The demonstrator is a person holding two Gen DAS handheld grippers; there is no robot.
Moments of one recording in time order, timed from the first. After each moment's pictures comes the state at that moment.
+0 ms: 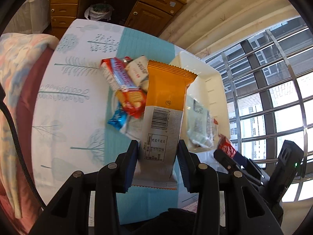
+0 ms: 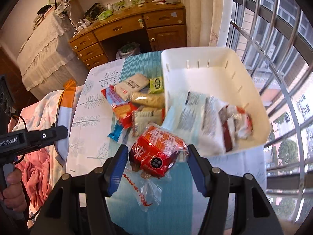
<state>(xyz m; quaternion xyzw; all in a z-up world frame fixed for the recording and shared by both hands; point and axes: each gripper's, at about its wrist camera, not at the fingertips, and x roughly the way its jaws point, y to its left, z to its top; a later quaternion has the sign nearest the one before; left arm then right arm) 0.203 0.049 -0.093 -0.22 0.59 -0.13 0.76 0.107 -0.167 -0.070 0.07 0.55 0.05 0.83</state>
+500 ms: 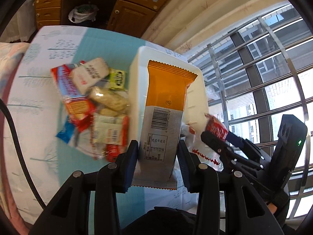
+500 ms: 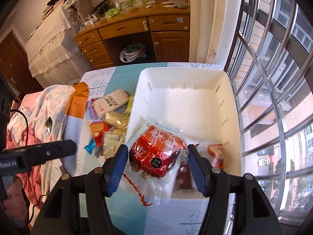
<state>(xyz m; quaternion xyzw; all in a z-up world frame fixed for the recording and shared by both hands) 0.254 -0.073 -0.095 -0.22 0.60 -0.14 0.76 0.178 -0.252 -0.067 0.03 0.55 0.10 0.83</state>
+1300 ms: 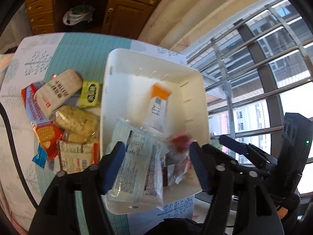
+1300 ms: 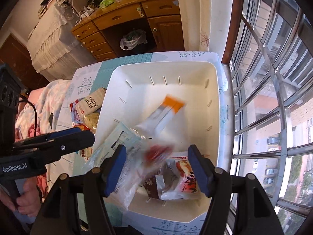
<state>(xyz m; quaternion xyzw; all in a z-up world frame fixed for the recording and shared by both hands) 0.331 -0.151 -0.122 -0.19 0.61 -0.11 0.76 0.240 -0.326 -0.101 0.06 0.61 0.14 0.78</state>
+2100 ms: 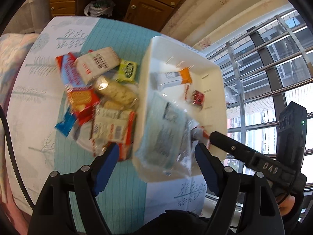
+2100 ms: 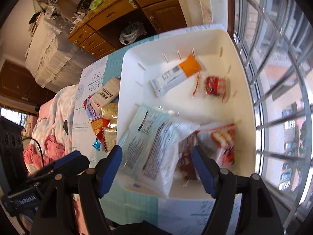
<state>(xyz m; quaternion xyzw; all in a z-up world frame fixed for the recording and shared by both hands) 0.253 -0.086 -0.124 -0.21 0.61 -0.07 0.76 0.209 -0.295 -0.115 0.16 0.65 0.12 0.74</state>
